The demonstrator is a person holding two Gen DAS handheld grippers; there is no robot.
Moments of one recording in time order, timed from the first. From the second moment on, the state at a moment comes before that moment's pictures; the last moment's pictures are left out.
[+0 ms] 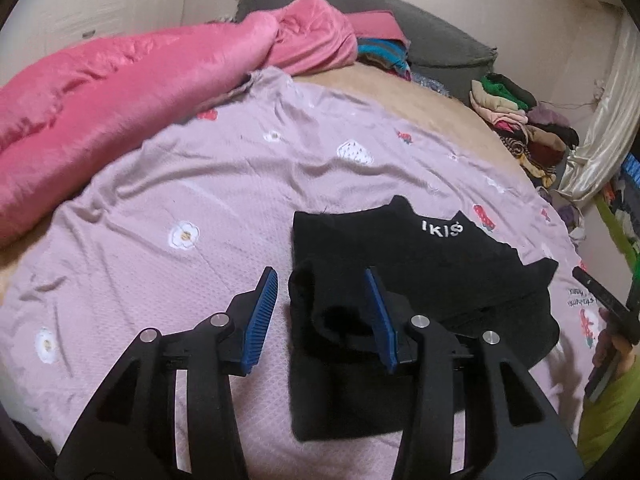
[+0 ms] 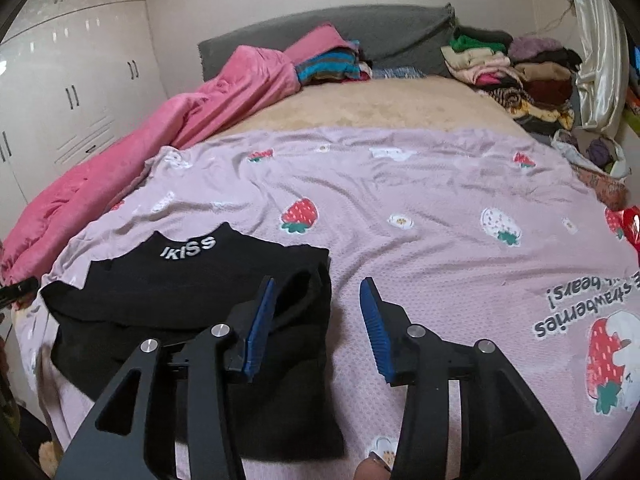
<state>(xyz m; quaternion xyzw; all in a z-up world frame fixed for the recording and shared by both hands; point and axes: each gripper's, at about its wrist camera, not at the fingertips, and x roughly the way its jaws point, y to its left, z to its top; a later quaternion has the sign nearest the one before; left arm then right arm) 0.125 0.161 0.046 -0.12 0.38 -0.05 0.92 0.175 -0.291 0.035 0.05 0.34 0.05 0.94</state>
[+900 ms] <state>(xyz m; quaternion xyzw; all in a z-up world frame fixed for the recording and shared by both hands) 0.159 0.102 -0.018 0.00 0.45 -0.07 0.89 0.213 -0.182 -0.033 -0.07 0.43 0.13 0.89</state>
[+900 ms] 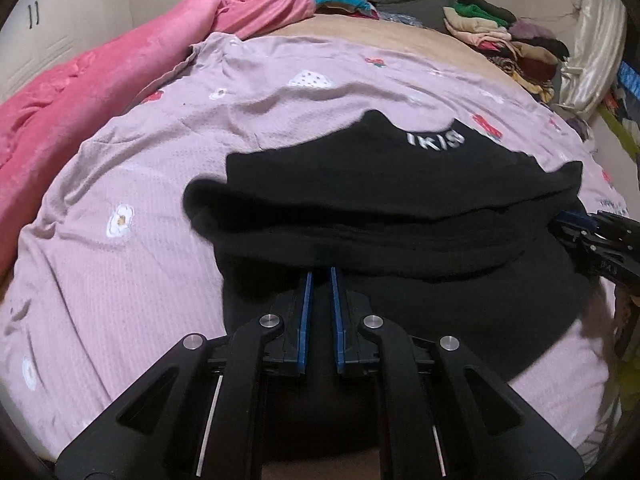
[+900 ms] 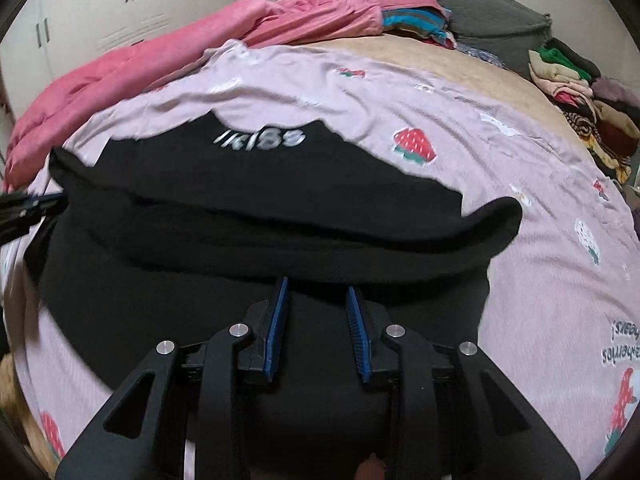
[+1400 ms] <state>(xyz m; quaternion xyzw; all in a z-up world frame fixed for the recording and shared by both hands) 0.200 0.171 -0.008 -0.10 0.43 -0.05 0.90 0.254 -0.253 -0.004 -0.01 0.38 0.05 0.92</state>
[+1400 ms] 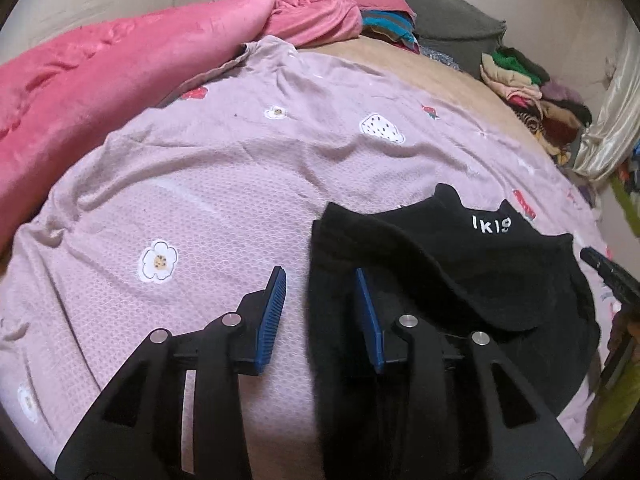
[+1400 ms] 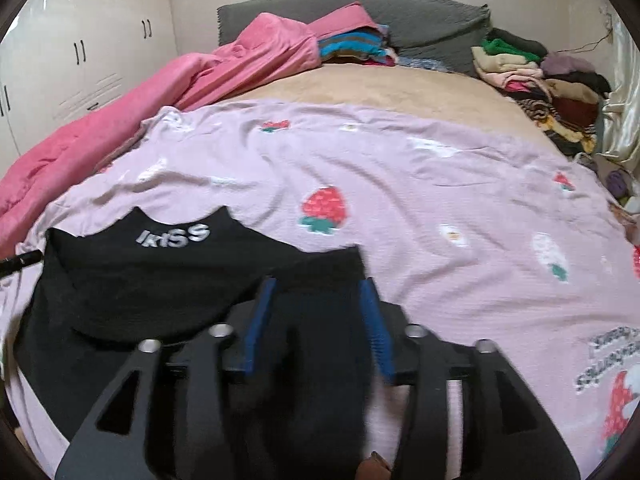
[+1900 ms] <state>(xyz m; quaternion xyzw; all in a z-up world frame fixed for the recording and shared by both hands) 0.227 0.153 -0.020 -0.09 0.45 -0.10 0.88 0.289 -0.250 -0.027 -0.02 0.43 0.09 0.90</state>
